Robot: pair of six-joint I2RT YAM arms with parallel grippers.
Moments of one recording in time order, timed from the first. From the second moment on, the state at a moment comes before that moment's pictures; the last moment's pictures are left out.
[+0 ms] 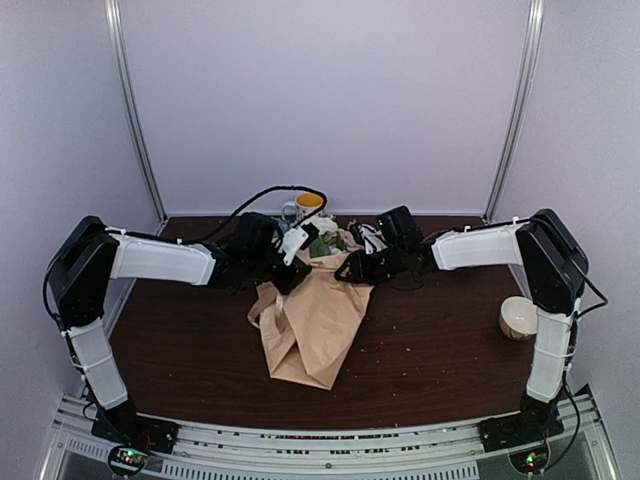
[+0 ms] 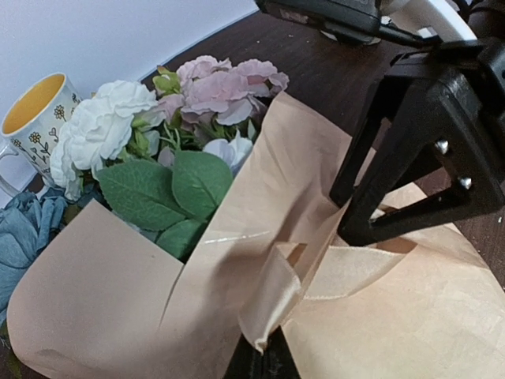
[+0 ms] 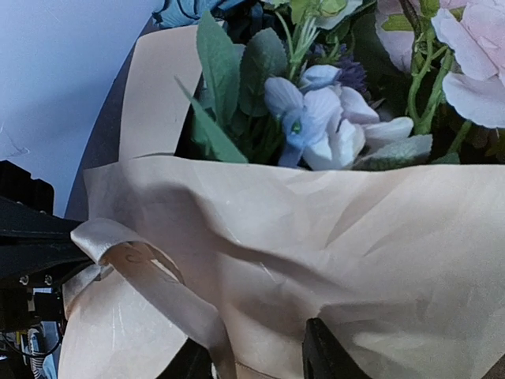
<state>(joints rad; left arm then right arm) -0.73 1.83 1.15 0.10 0.11 0.15 0.63 1.96 1.29 -0.04 -0.40 0.48</state>
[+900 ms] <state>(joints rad) -0.73 1.85 1.15 0.09 0.10 0.13 0.64 1.80 1.21 -0.01 -0.44 0.42</state>
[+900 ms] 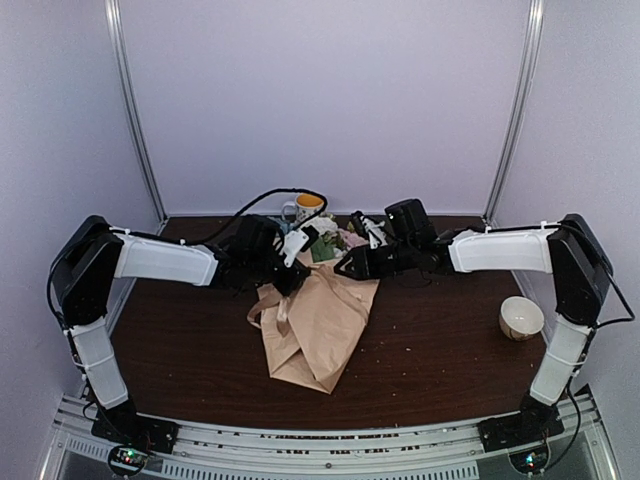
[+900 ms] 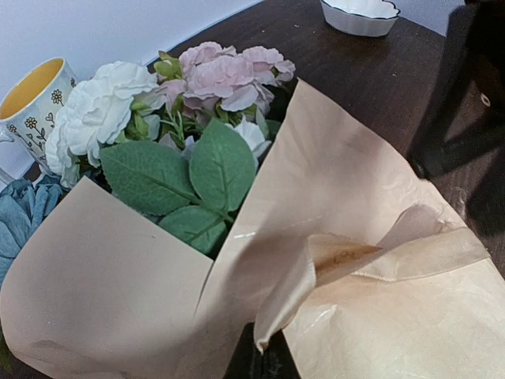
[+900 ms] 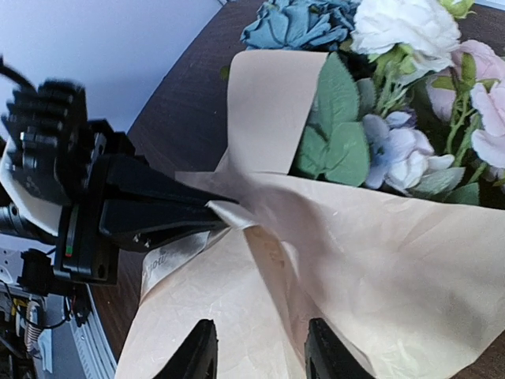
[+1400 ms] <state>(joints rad) -0.73 1.76 1.05 0.18 0.16 0.18 0.65 1.94 1.37 -0.07 -0.46 0.40</state>
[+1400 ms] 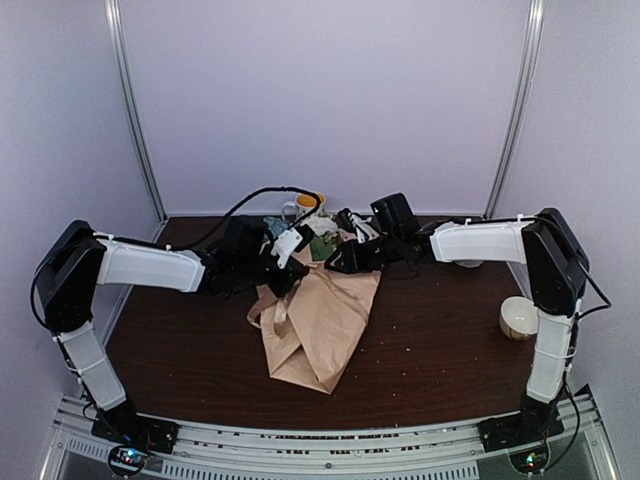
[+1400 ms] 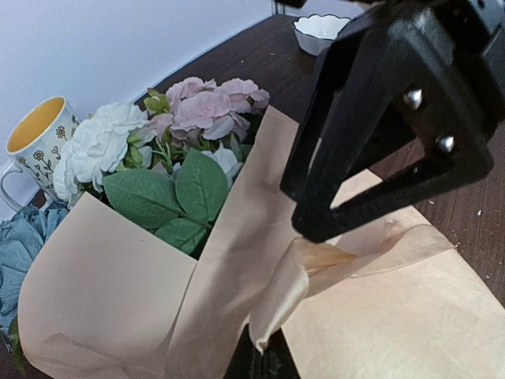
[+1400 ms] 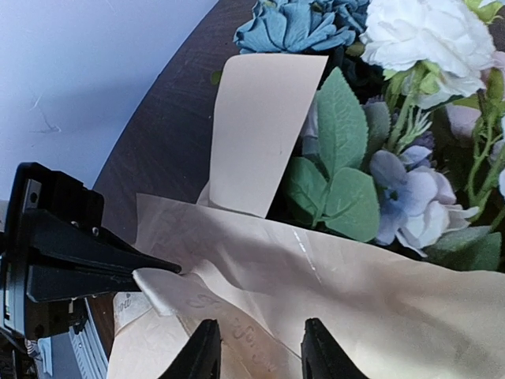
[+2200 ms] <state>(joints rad) -0.73 1.58 0.95 0.27 0.32 0.21 0.72 2.06 1.42 0.00 -0.79 0.45</state>
